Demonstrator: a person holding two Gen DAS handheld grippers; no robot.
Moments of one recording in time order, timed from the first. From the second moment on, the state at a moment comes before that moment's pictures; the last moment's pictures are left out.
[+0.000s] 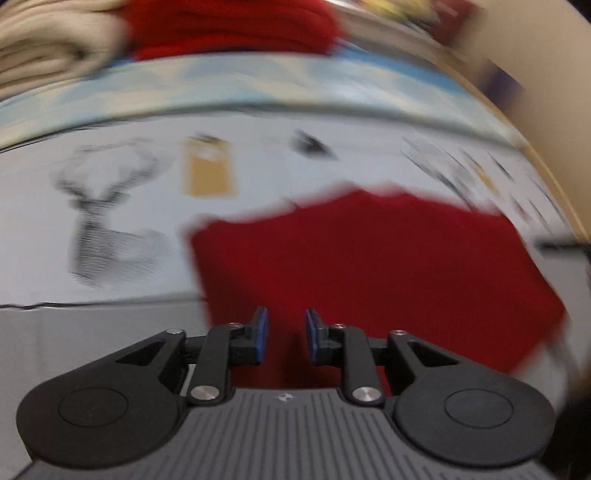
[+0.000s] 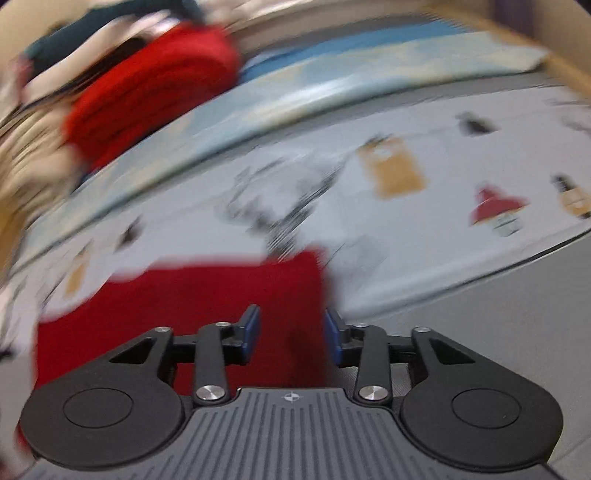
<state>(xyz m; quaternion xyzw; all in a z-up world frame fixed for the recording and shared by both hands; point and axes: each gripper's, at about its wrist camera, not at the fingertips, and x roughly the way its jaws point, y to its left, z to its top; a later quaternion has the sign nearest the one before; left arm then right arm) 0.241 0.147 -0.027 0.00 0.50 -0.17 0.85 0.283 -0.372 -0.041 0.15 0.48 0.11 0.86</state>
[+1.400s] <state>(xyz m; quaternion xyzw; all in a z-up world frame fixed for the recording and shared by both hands) 0.239 0.103 -0.077 0.12 0.54 -0.11 0.82 0.252 -0.335 -0.052 -0.04 0.55 0.11 0.83</state>
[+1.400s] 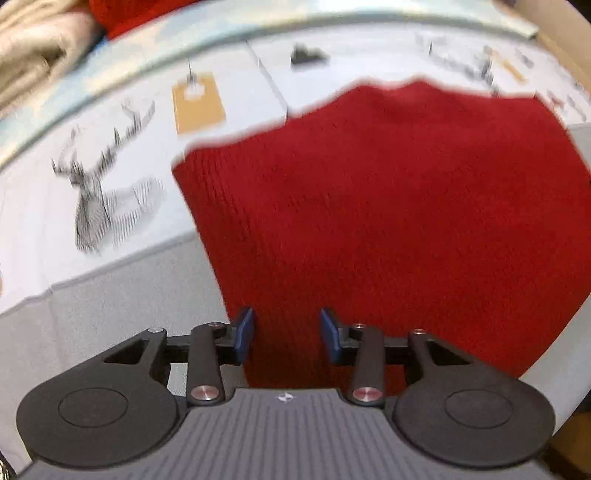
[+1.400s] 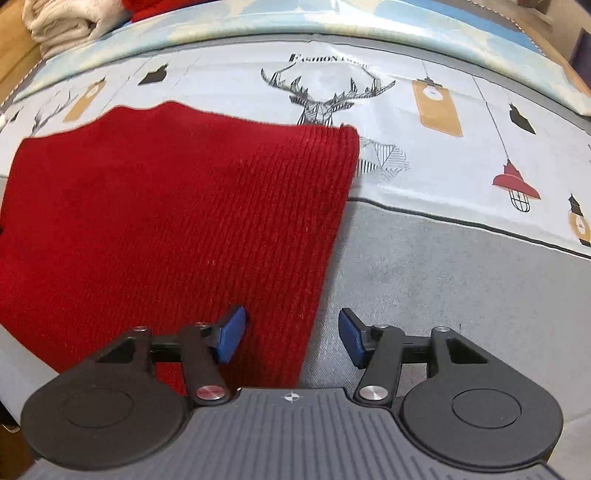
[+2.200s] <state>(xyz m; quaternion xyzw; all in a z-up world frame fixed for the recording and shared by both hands) 0.194 0.104 0.055 0.02 0.38 -0.08 0.92 0.217 -0.305 0.058 0.01 0.37 0.07 0.93</state>
